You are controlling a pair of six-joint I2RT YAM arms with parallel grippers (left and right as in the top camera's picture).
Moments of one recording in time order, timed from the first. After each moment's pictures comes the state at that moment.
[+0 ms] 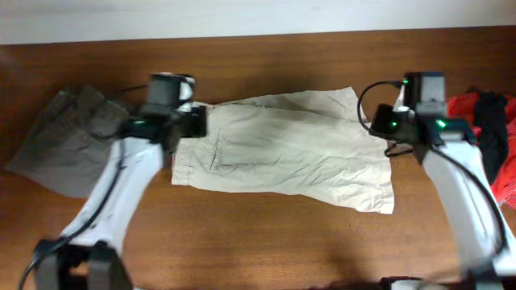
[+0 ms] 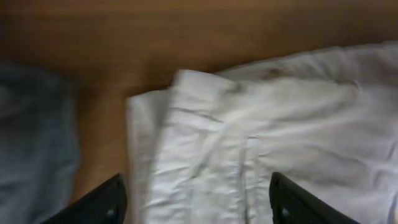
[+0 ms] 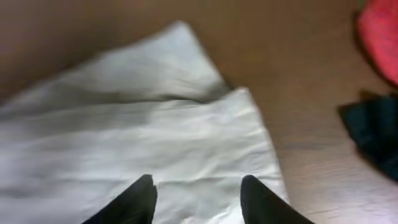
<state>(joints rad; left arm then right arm) -0.14 1.59 1.24 -0.57 0.01 -0.14 -0.04 1.40 1.20 -0.76 -0.06 0.28</state>
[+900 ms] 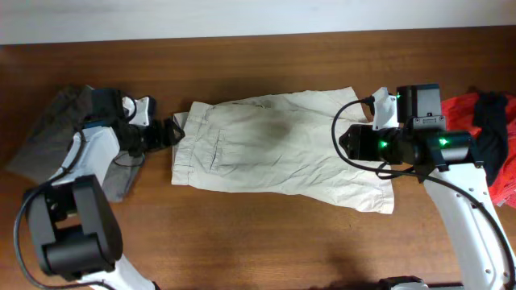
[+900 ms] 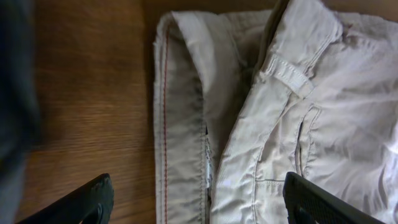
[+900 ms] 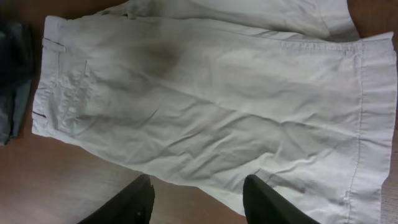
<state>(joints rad) 0.17 1.89 1.23 -0.58 0.50 -0.02 0.04 1.33 1.20 -0.94 -0.34 0.15</state>
